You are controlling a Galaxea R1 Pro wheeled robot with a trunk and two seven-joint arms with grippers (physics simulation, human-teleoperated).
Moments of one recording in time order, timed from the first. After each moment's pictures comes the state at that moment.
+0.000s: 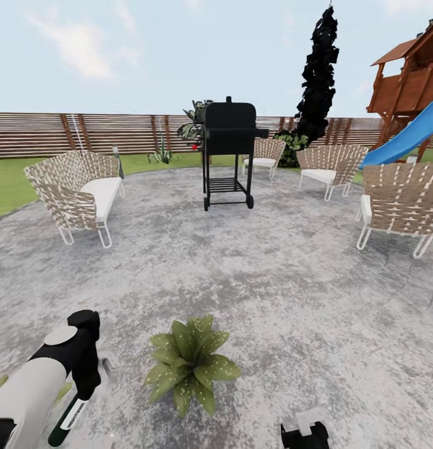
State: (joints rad) left arm -0.78 0.22 -0.02 -0.61 -1.47 0.62 -1.56; right arm -0.46 0.00 0.32 -0.04 -0.08 -0.36 -0.18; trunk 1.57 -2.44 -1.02
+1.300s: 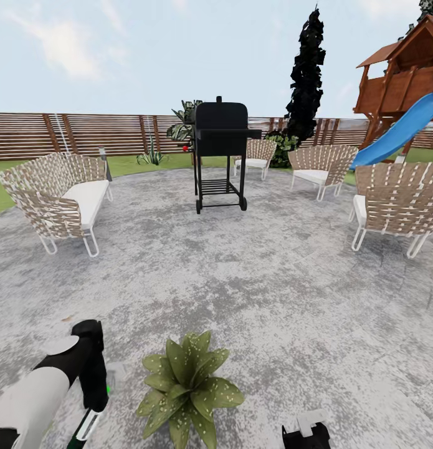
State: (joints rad) left arm -0.74 0.19 -0.02 -0.59 -1.35 0.42 -1.55; right arm -0.46 0.00 0.32 -0.03 -0.07 -0.36 -0.18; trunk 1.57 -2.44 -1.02
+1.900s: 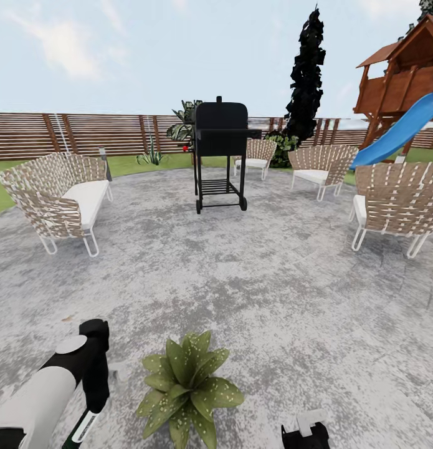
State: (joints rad) left arm -0.74 0.16 -0.02 -0.59 -1.45 0.51 -1.56; right arm -0.46 0.00 0.32 -0.03 -0.08 -0.36 -0.18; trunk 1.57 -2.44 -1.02
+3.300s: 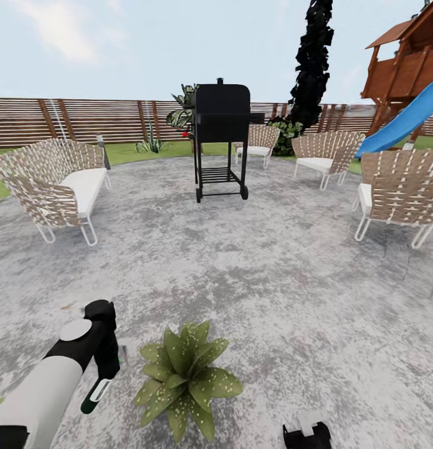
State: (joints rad) left arm -0.77 0.14 -0.03 -0.76 -1.46 0.51 -1.56; right arm -0.46 -0.01 0.32 -0.03 -0.07 -0.36 -0.18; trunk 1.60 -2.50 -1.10
